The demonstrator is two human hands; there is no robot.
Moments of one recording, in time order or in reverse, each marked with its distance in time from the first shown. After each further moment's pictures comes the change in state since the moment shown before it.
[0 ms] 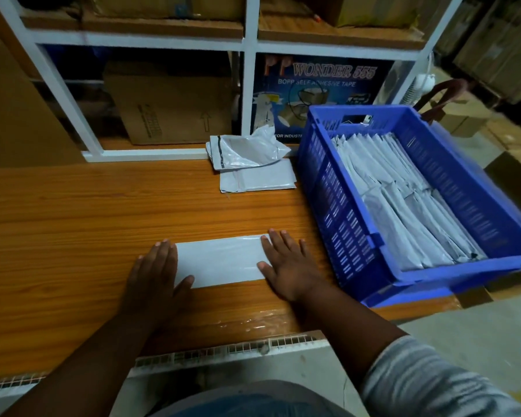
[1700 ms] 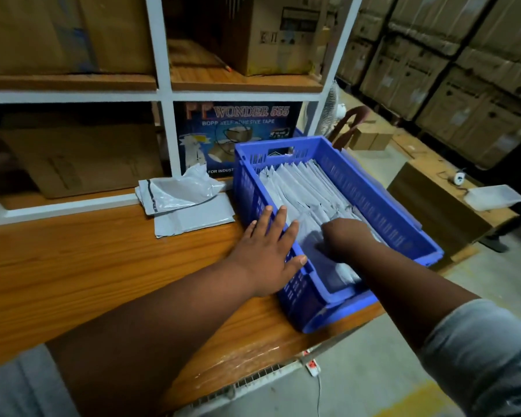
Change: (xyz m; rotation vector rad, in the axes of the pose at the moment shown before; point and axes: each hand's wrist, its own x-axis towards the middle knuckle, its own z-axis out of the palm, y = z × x) left_hand 0.148 0.300 -0.142 -0.104 -0.170 0.616; right_hand -0.065 0.173 -0.181 -0.429 0.024 0.501
